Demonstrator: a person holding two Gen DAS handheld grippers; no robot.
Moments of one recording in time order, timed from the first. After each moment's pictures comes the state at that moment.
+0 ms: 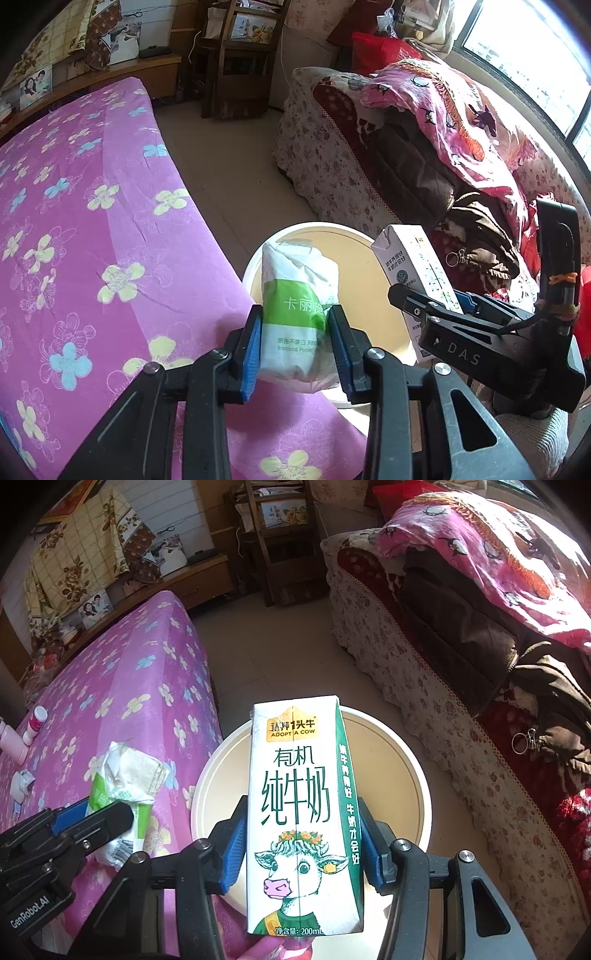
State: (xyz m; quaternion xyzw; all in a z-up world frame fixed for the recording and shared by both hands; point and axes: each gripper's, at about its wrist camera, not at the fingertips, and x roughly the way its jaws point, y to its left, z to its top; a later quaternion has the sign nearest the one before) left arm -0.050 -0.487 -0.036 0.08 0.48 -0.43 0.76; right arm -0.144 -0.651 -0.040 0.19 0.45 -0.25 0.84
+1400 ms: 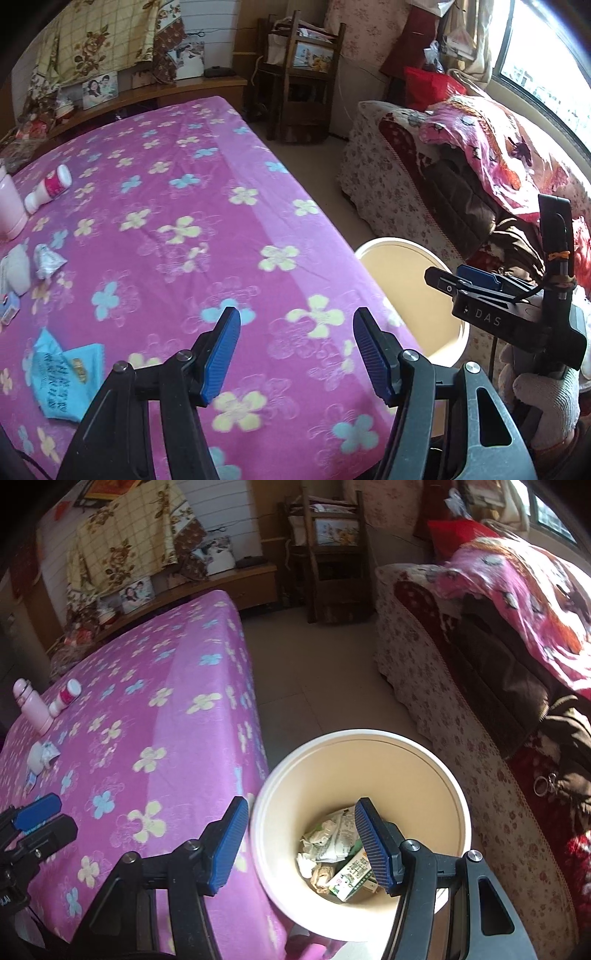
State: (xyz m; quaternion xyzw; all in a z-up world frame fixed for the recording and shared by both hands) left arm -0.039 -0.364 -0.004 0.07 0.44 -0.33 0.83; right arm -0.110 -0.582 -0.019 0.13 0.42 -0.19 0.88
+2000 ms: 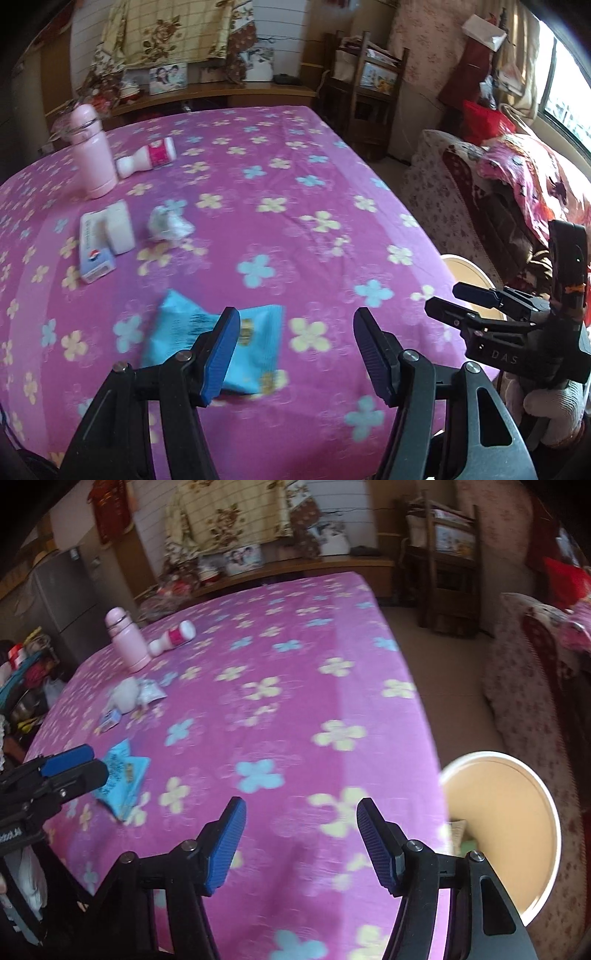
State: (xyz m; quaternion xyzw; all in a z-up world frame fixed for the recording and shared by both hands) left arm -0.013 -0.226 0.006 0.04 0.44 -0.24 0.87; right arm -0.057 -0.445 -0.024 0.09 0.44 0.00 0.89
